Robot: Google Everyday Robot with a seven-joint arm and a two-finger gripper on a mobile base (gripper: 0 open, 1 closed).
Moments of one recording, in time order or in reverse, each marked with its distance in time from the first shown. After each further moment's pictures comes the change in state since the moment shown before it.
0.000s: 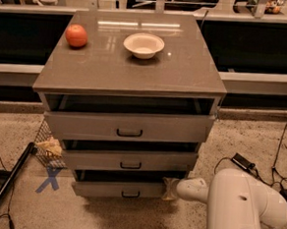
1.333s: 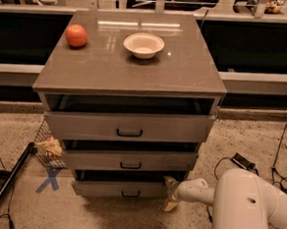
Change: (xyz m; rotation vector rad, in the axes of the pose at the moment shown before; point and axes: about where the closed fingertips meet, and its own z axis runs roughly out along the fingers) arm -0.009 0.018 -0.015 -0.062 -0.008 -0.004
